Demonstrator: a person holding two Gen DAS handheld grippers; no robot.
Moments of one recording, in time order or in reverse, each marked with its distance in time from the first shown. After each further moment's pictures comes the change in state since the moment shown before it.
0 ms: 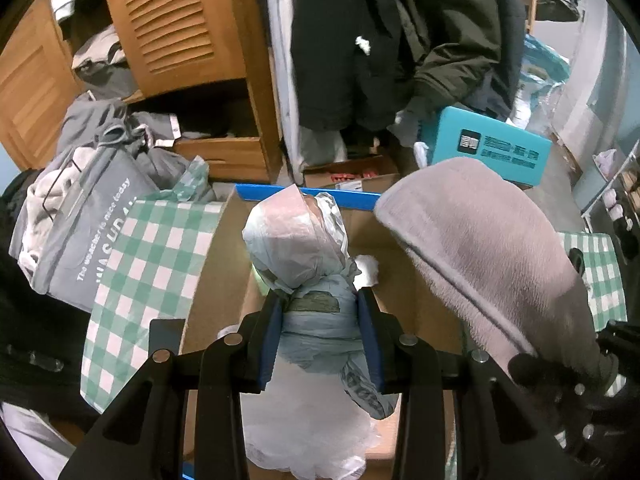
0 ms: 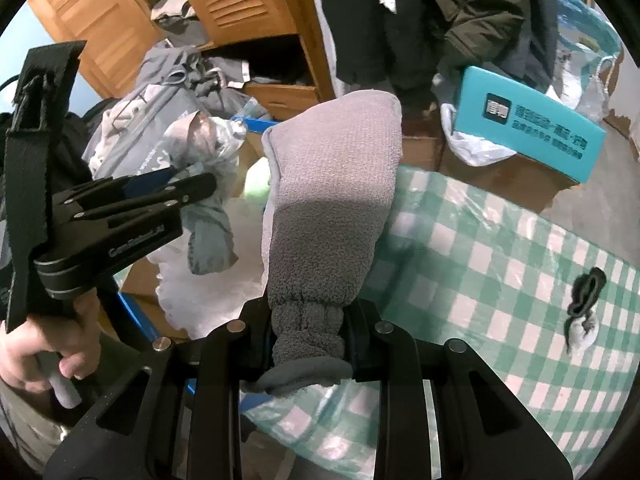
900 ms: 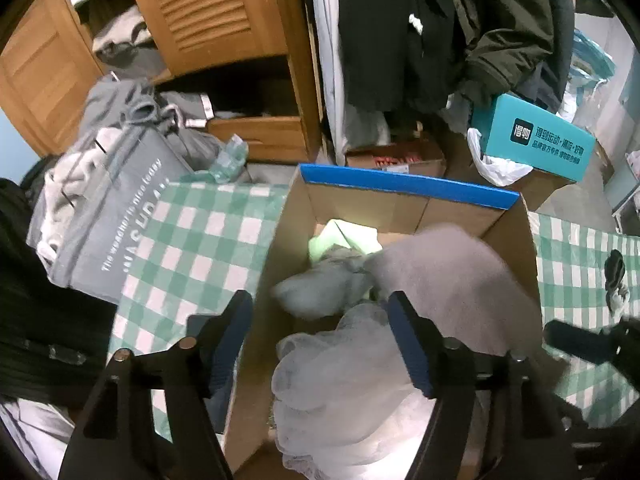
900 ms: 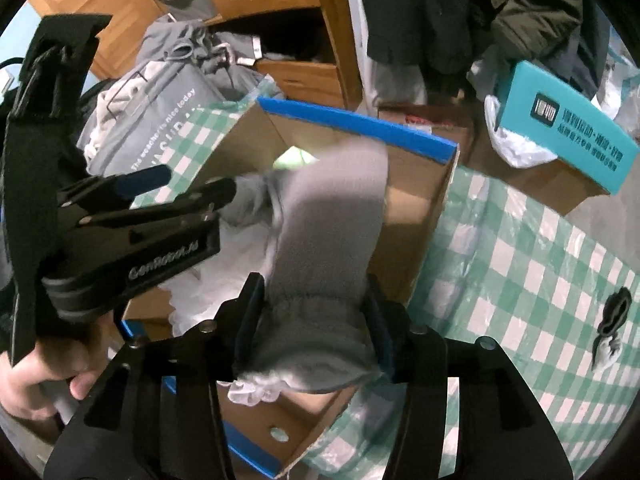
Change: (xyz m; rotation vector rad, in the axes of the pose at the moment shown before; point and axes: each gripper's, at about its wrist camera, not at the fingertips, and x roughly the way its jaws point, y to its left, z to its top) left arm 0.024 0.042 0.004 -0.012 0.054 0.115; right arm 0.051 0.045 0.028 -0.016 0.062 0.004
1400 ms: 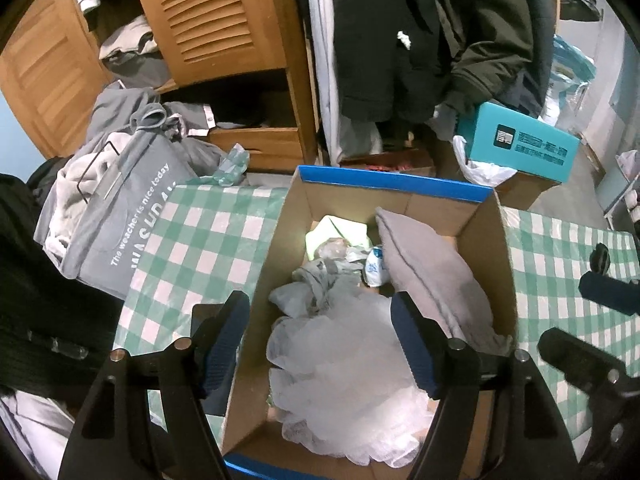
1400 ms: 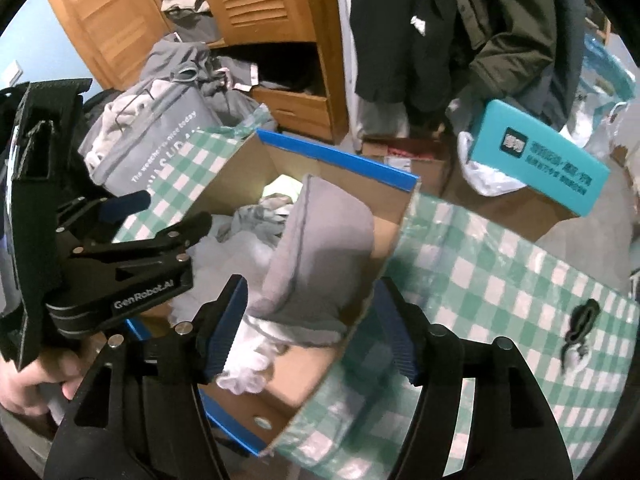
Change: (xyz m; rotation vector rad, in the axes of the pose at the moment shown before) left arm -0.033 -0.001 -0.022 -0.001 -0.040 -0.026; right arm -0.050 -0.001 -0.014 -0.045 -0.091 -0.090
